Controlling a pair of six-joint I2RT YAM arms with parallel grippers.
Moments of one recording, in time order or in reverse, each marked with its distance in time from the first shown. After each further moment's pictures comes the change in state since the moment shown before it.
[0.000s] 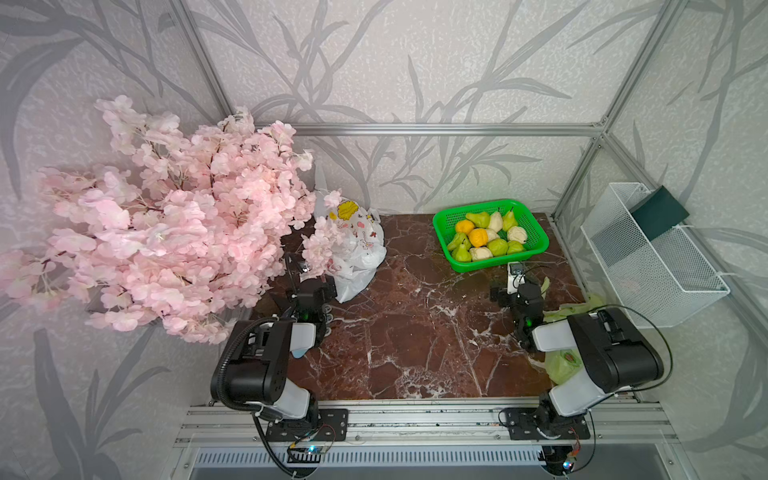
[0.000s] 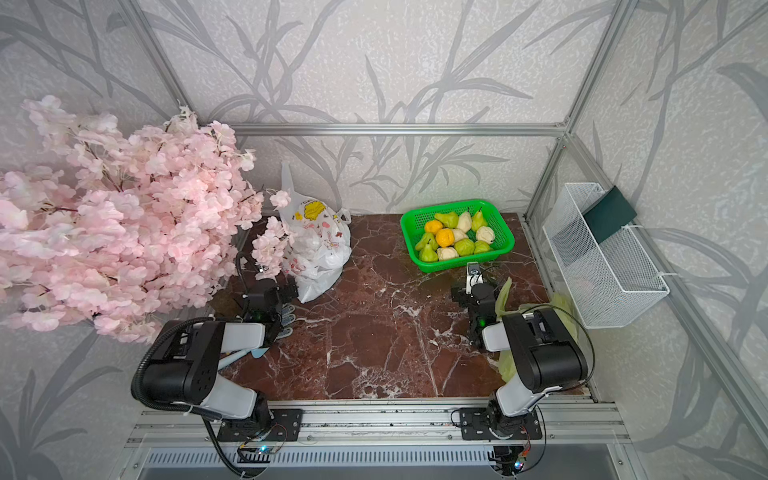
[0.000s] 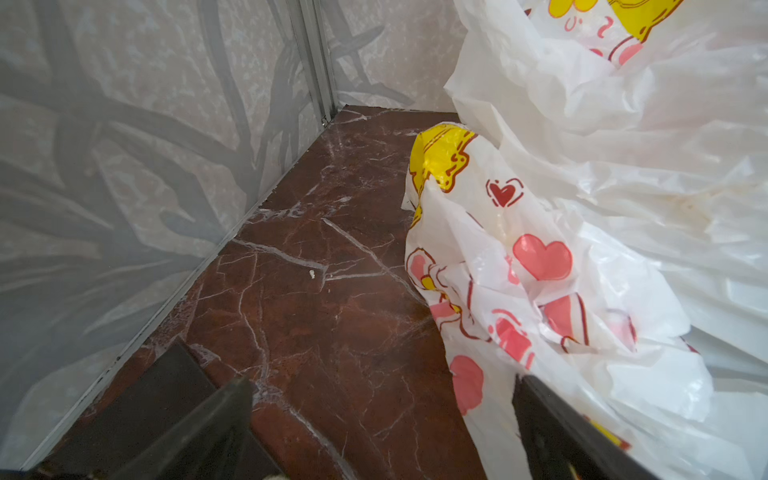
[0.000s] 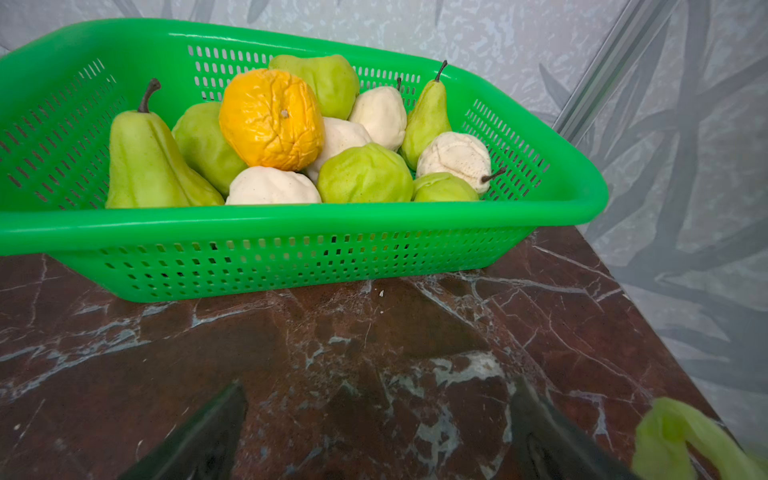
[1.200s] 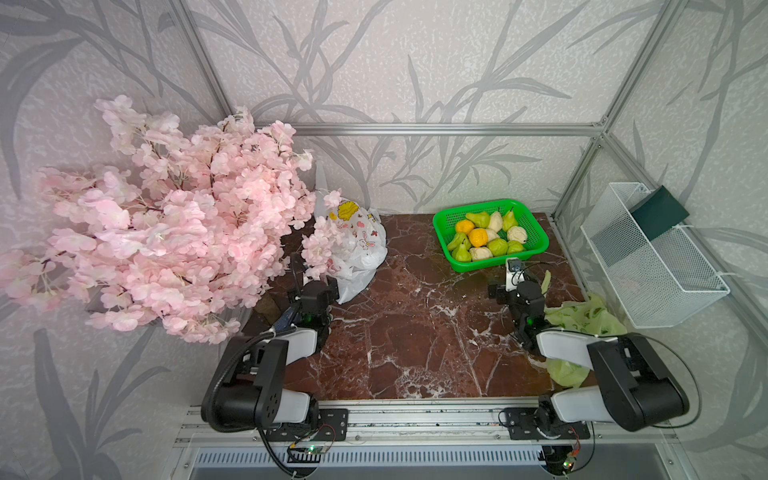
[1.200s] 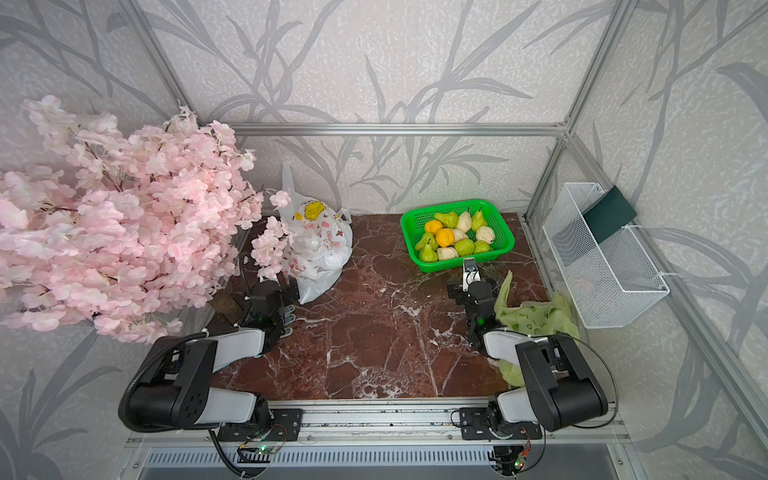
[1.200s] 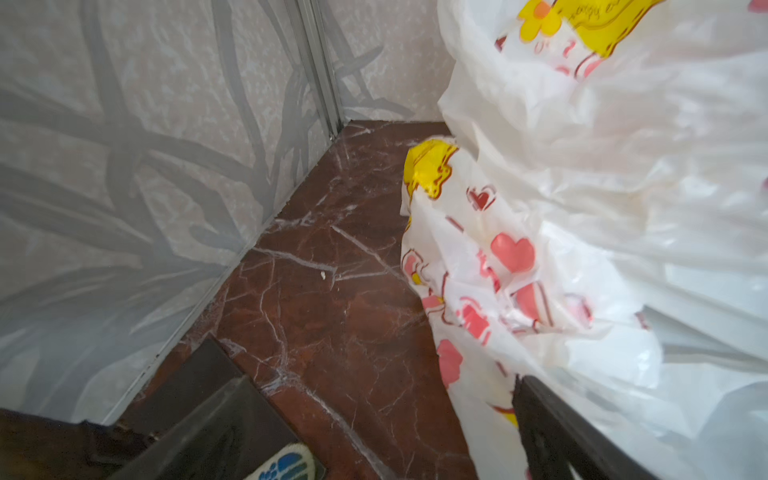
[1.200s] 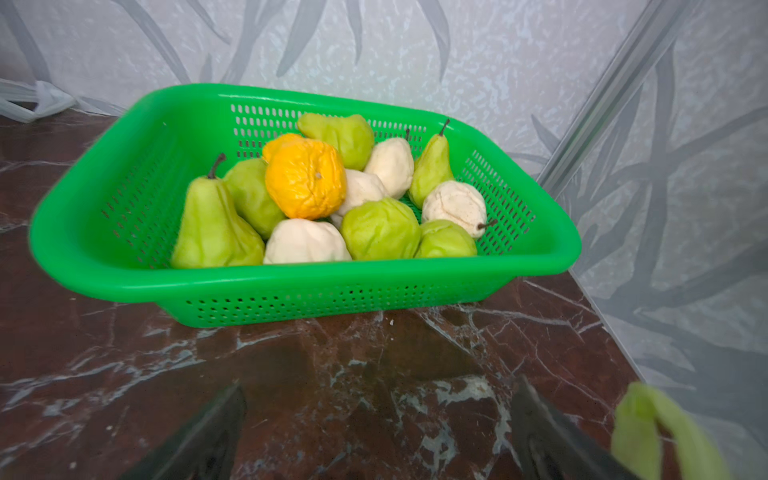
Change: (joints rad) left arm -0.089 -0.165 0.006 -0.163 -0.117 0.026; right arm 0.109 -0.249 0.034 -0.236 0.069 -0.018
